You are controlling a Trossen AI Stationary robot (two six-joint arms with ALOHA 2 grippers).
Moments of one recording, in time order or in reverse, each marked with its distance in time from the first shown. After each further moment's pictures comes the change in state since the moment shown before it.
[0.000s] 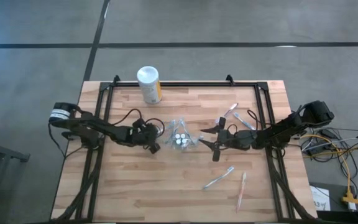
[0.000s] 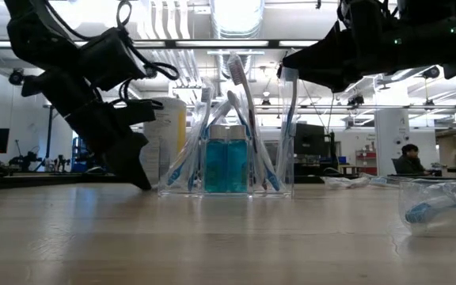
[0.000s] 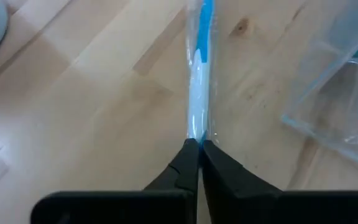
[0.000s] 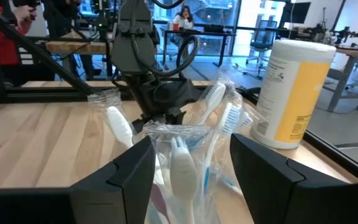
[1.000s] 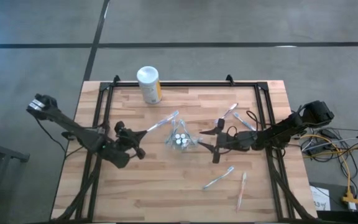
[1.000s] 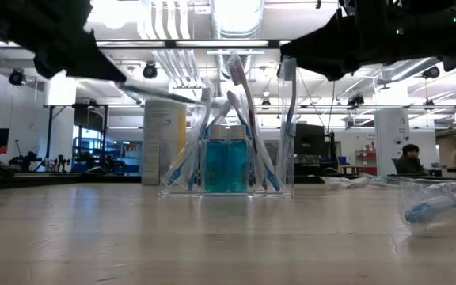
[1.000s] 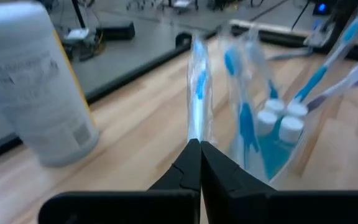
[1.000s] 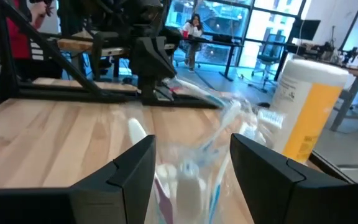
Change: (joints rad) left arm -0.469 -0.539 0.061 -0.327 -0.619 -0.241; right arm 0.029 0.000 0.033 -0.006 -0.011 -0.084
